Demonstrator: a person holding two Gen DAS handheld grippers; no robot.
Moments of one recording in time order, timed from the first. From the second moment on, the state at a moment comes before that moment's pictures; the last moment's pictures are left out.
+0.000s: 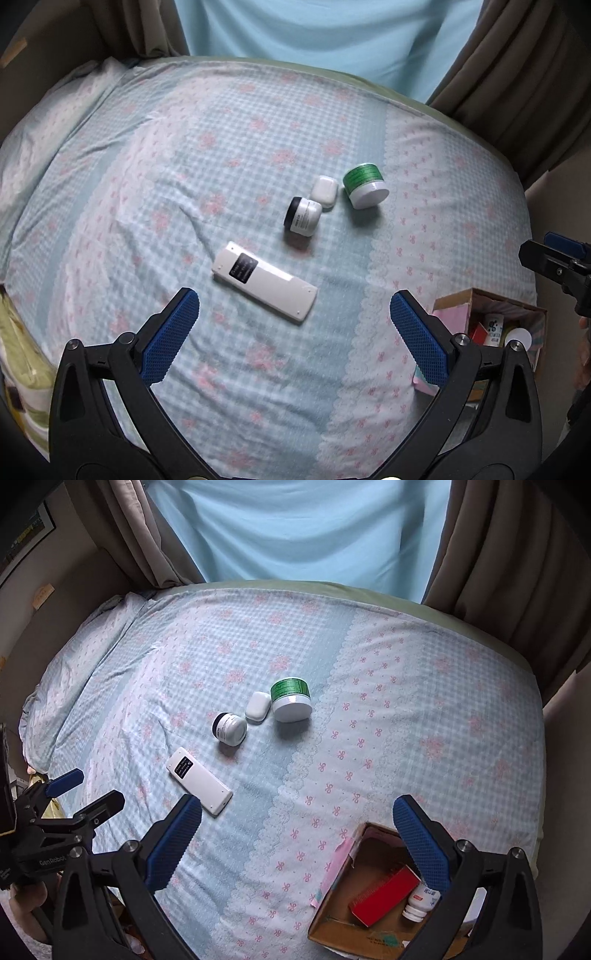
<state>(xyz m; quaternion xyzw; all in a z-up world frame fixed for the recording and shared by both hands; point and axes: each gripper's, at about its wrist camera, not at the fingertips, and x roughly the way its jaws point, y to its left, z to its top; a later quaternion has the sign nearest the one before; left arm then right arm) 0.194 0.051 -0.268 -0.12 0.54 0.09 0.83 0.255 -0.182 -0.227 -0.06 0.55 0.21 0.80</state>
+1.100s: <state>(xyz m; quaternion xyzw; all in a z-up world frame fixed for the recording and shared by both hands) 0.362 0.072 -0.465 -0.16 0.62 0.11 0.76 0.461 -0.058 -0.443 -0.12 0.71 0.24 0.65</state>
